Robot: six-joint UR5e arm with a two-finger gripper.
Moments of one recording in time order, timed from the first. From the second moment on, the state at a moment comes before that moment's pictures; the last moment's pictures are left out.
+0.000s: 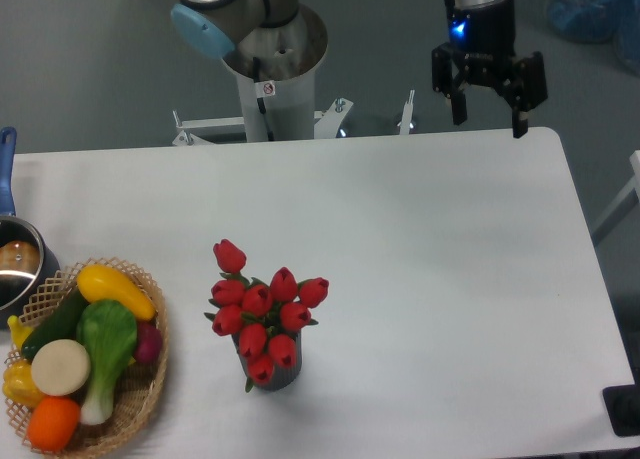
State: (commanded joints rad) arm 2.90 -1.46 -1.87 -0.88 1.34 1.66
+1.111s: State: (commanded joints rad) arm 2.88 -1.52 -1.89 -0.82 0.88 1.18
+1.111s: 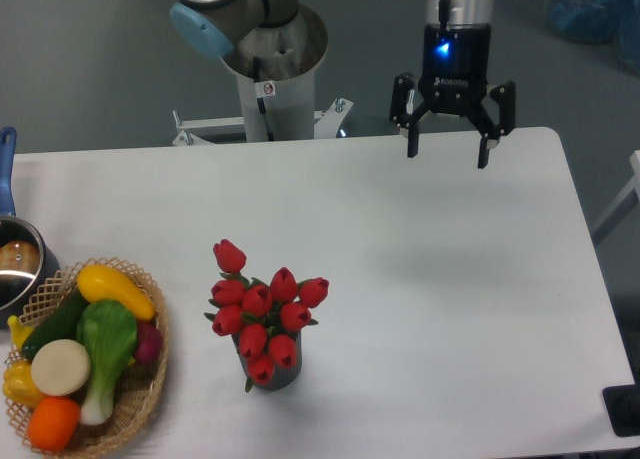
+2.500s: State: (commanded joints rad) arm 2.76 -1.70 -2.00 -0.74 0.45 1.17
